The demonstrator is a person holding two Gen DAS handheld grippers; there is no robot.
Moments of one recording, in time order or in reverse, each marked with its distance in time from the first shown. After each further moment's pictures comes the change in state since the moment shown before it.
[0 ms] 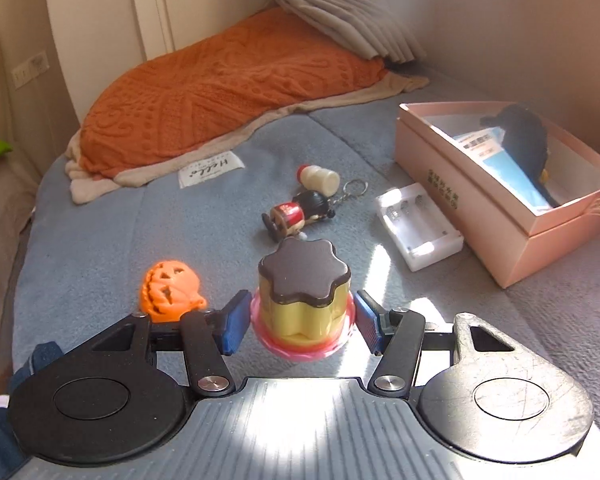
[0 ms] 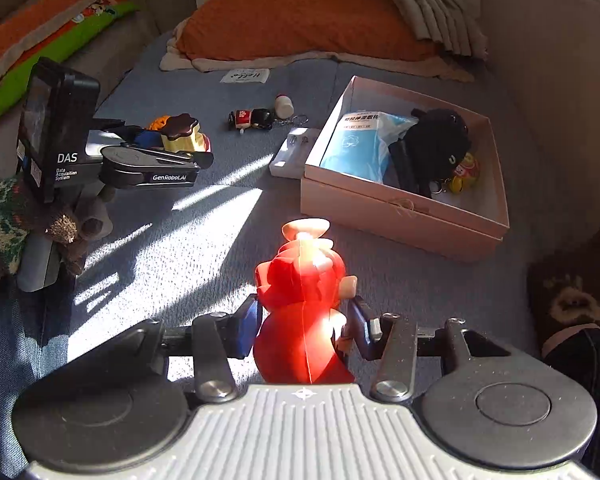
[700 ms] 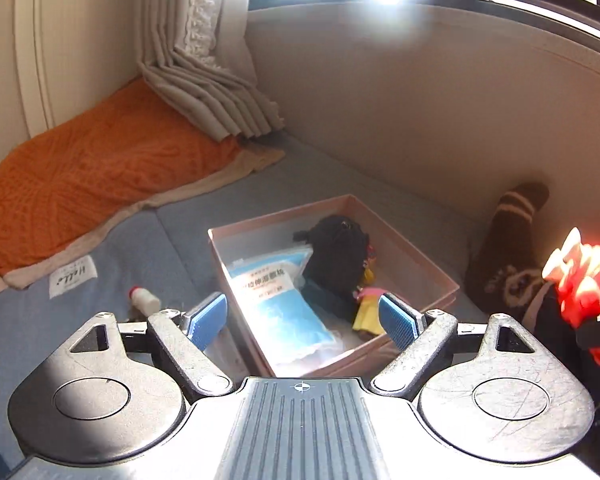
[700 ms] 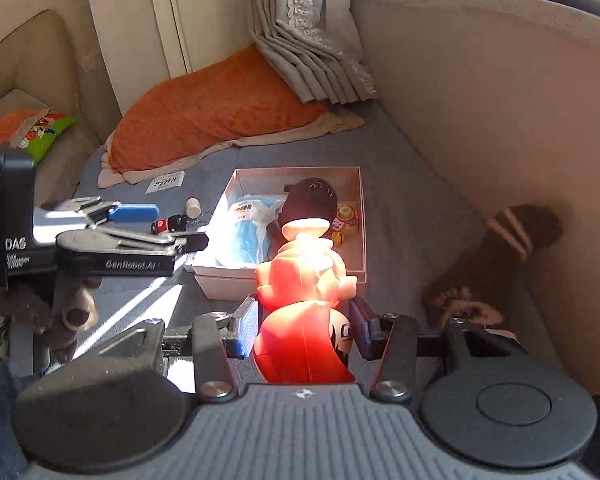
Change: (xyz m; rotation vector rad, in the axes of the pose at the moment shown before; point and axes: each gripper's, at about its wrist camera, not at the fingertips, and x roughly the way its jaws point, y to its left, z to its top) left arm -0.036 -0.100 0.087 0.069 -0.044 -0.265; right arm -0.062 -0.117 0.013 0.268 -0.181 -0.044
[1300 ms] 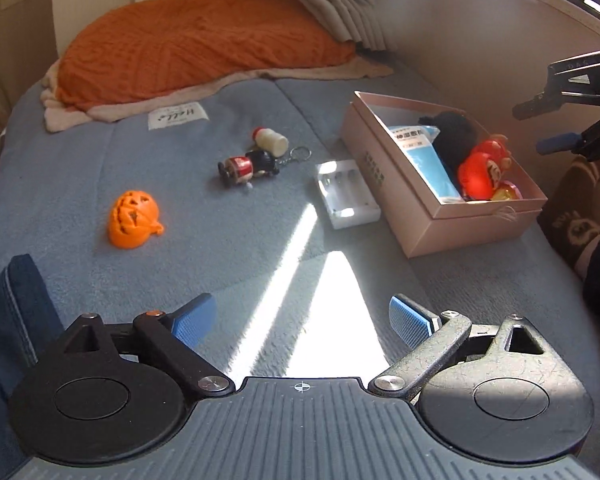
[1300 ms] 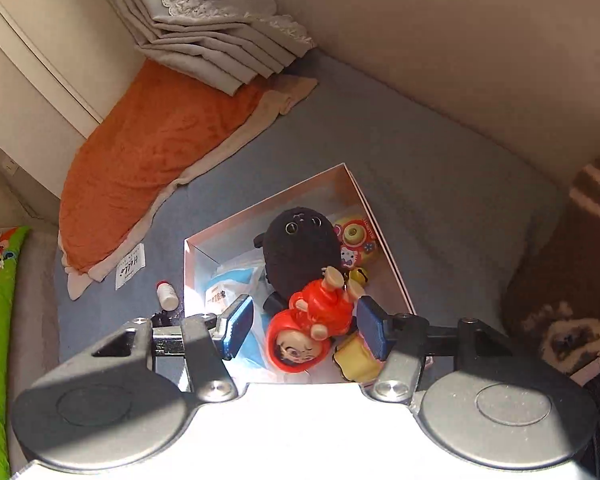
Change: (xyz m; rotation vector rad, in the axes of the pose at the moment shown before) left arm -0.034 0.097 -0.103 -0.257 0.162 0.095; right arm 0.138 -0.027 0.079 0.415 0.138 0.003
